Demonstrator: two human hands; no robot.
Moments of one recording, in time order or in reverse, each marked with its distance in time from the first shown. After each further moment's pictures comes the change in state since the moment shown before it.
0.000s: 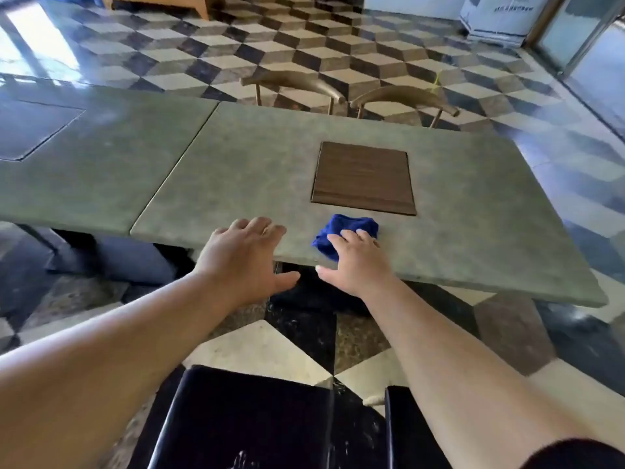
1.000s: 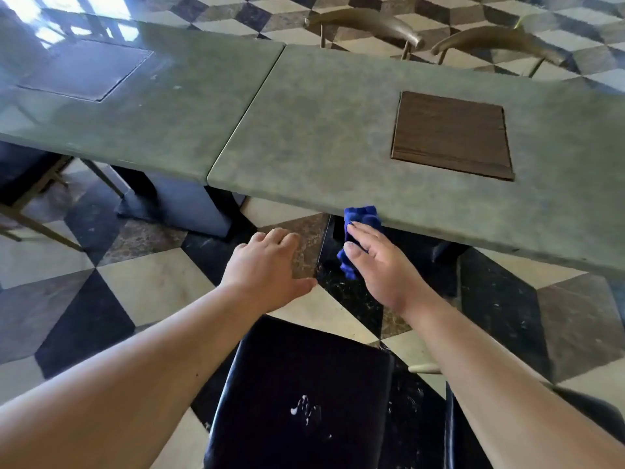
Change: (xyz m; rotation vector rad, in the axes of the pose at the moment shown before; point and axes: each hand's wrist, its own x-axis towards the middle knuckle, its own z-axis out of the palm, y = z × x) left_hand -0.084 -0.101 0.091 -0.136 -0.154 -0.195; right_hand -0.065 -0.136 0.025 0.894 -0.206 -0.024
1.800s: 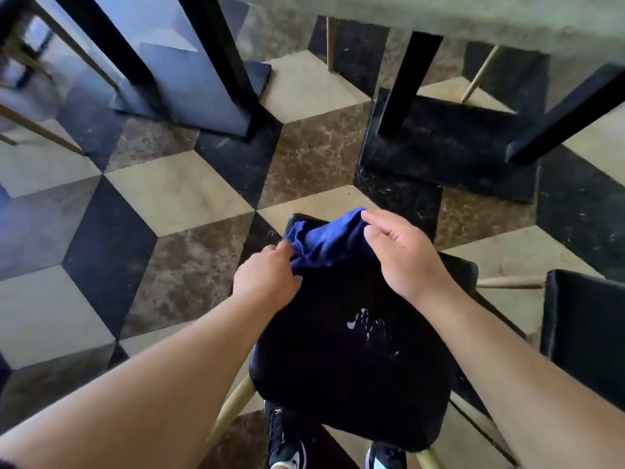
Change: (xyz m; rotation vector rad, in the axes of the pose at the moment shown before) left_hand -0.073 -0.127 0.273 -0.150 -0.367 -0.304; right_hand -0.032 0.132 0.217 0.101 0.021 0.178
